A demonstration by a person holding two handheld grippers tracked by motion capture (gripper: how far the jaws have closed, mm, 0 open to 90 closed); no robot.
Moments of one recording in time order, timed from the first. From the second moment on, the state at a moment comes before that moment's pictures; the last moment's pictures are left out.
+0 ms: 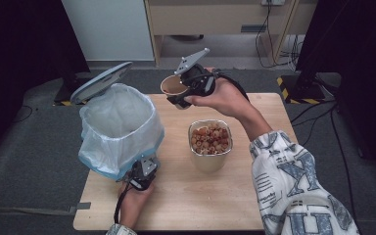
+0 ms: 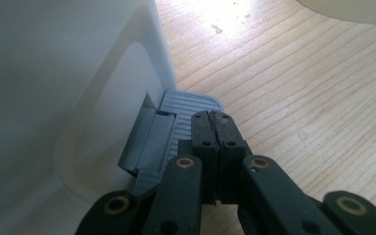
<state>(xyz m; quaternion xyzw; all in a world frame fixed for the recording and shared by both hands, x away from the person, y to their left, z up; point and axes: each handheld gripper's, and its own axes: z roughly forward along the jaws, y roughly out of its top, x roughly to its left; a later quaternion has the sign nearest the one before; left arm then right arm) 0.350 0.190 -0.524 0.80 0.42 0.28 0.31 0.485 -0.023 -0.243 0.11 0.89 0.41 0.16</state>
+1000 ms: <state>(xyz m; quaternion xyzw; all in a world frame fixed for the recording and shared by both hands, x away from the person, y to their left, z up) 0.350 0.190 -0.524 0.80 0.42 0.28 0.31 0.483 0.025 -0.241 0.11 0.88 0.44 0.13</state>
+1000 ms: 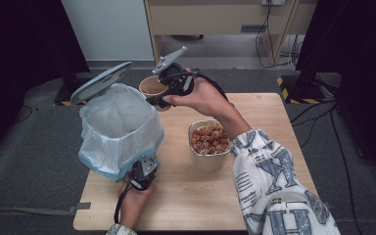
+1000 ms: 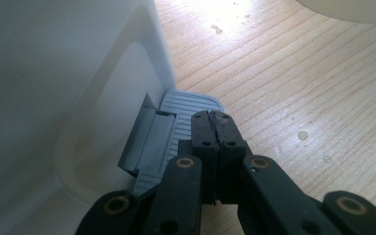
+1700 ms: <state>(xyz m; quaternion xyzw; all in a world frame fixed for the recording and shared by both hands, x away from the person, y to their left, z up) 0.350 0.190 -0.524 0.80 0.42 0.28 0.31 0.476 0.076 -0.252 0.09 0.88 0.45 0.09</state>
